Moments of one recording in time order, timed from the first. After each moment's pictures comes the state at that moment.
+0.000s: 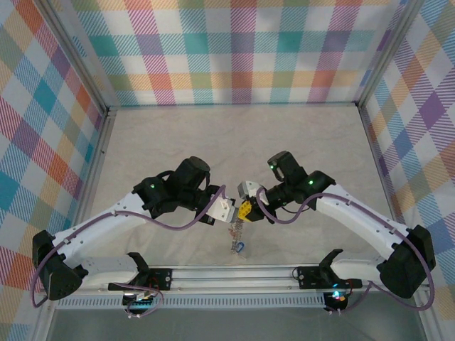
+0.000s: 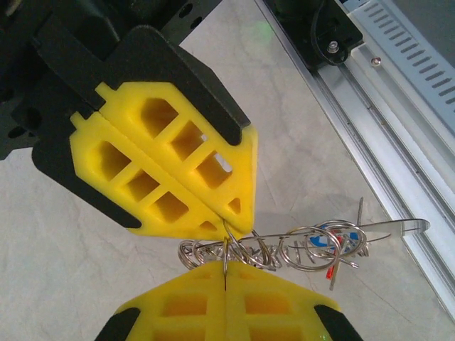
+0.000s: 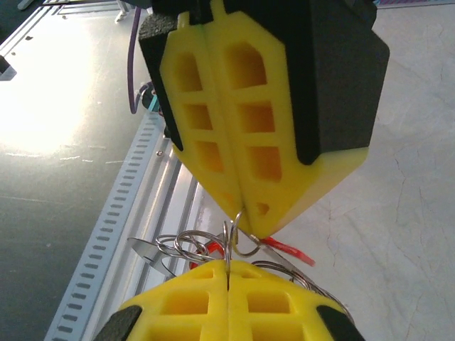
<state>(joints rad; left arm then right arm) -0.88 1.18 1.08 -0.71 0.49 0.99 0.71 1.21 0.98 -0.71 -0.90 -0.69</state>
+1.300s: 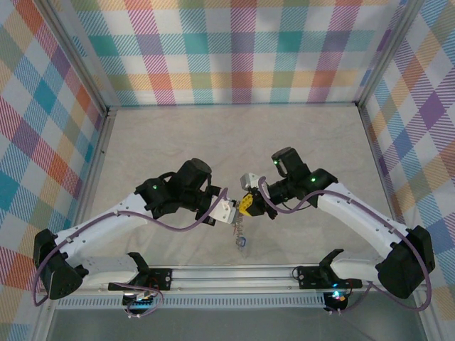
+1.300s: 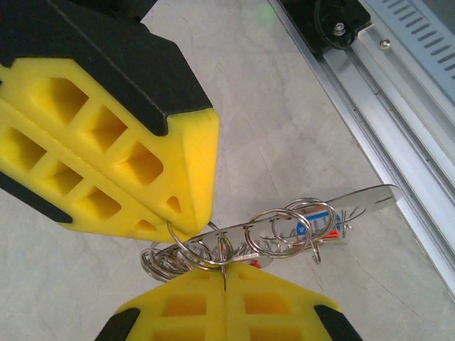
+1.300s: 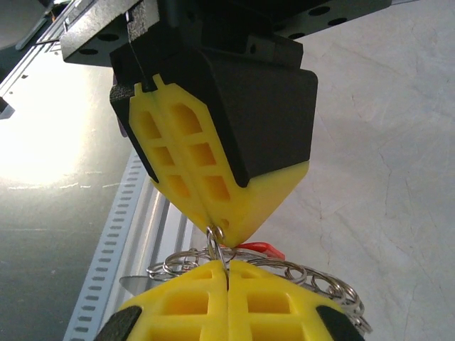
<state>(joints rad) -0.88 1.18 1.05 -0.69 0.45 1.00 0.65 1.21 0.98 -0.66 -0.93 -0.58</state>
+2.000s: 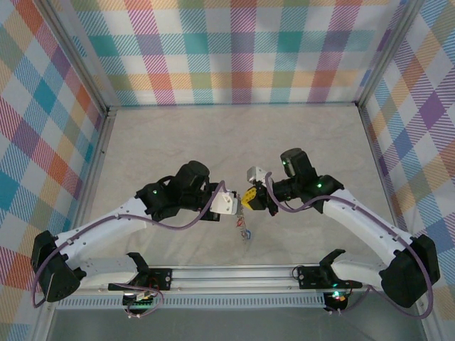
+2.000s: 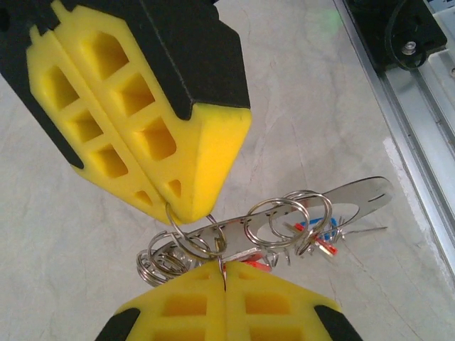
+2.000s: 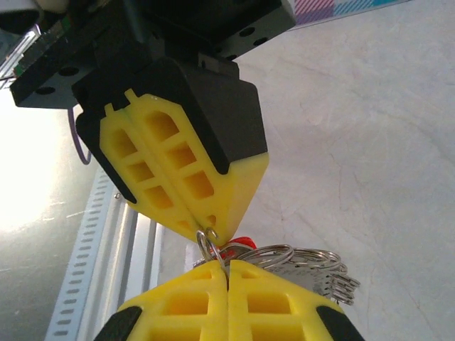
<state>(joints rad) -0.88 1.15 0.97 -0.52 0.37 0.78 0.60 1.14 0.87 -0.46 -0.88 -0.40</state>
